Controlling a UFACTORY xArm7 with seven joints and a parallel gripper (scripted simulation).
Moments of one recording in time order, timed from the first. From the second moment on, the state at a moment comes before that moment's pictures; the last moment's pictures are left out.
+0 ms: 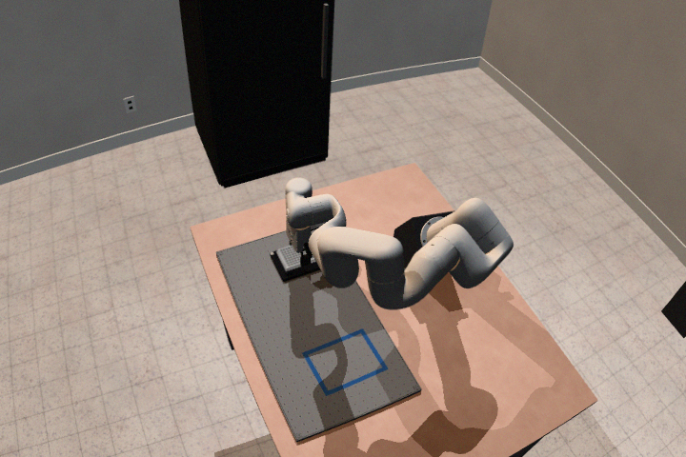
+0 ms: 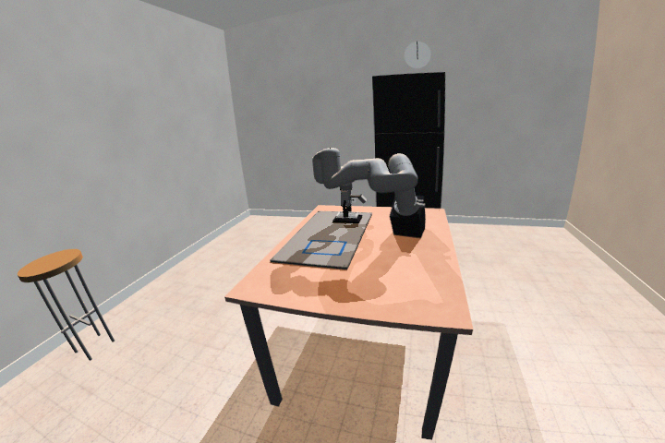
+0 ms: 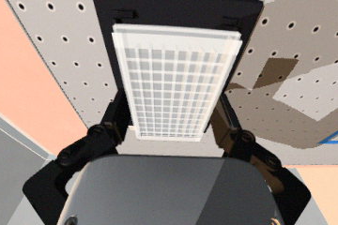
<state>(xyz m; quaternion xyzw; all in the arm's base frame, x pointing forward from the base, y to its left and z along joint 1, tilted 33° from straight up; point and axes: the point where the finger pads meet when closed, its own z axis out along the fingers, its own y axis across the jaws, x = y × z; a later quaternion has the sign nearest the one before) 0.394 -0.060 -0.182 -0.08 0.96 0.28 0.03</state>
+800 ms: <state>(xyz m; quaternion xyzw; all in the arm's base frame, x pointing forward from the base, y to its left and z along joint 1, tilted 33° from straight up) 0.394 -0.058 -0.184 -0.08 0.96 0.28 0.03</state>
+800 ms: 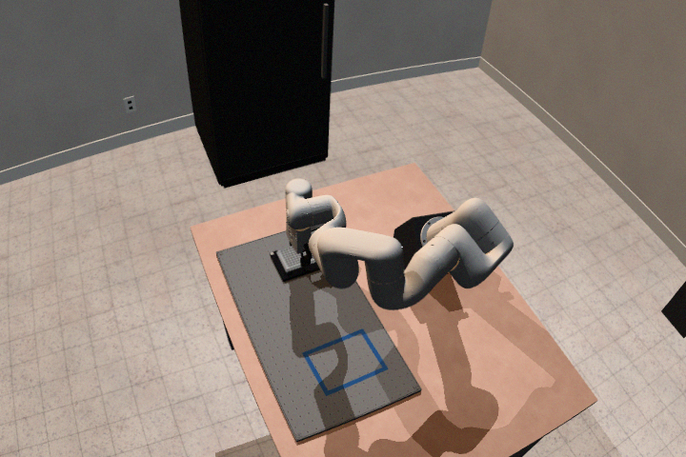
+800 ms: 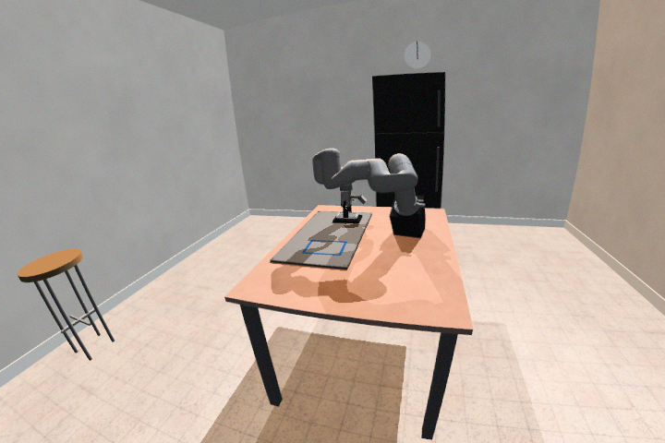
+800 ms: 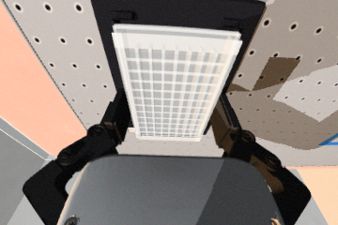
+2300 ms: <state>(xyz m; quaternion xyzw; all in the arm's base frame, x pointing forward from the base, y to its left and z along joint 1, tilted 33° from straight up) 0.394 -0.054 -0.190 -0.08 0.96 0.28 0.03</state>
